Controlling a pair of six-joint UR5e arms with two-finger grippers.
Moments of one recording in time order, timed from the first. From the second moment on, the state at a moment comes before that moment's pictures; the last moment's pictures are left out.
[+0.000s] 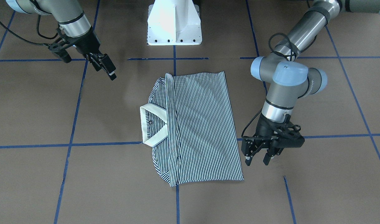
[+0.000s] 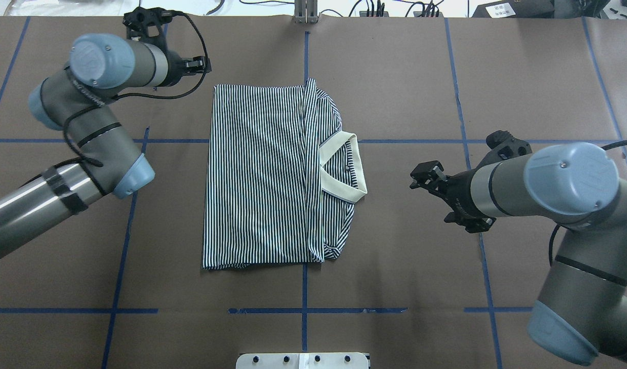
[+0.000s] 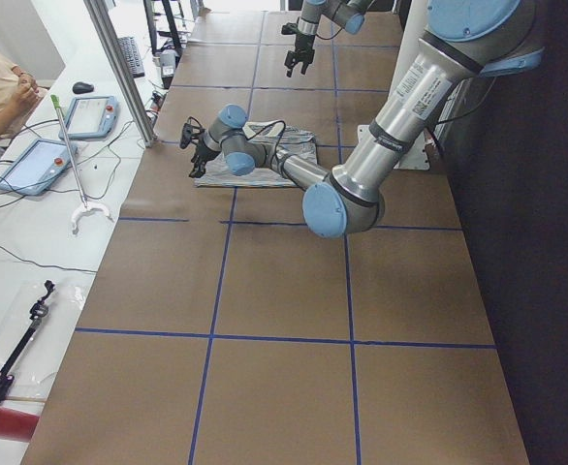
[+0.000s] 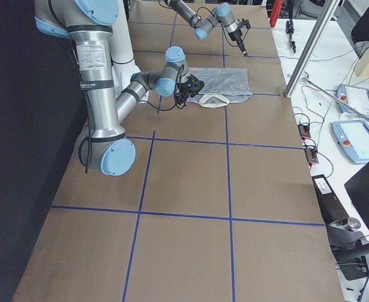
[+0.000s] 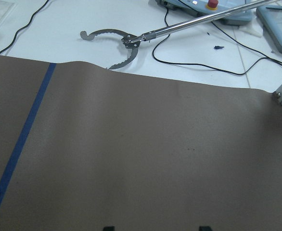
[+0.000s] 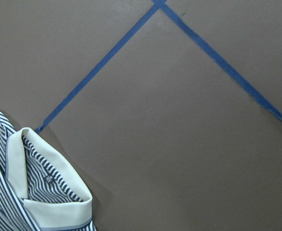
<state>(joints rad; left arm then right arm) -0.83 -2.11 -1.42 -2.29 -1.69 -1.17 0.55 -1.37 2.10 -1.33 1.80 1.96</state>
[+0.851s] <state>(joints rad) -0.82 -1.97 -1.62 -2.26 -1.75 -1.20 0.38 -0.93 1.79 -1.70 1.78 1.48</state>
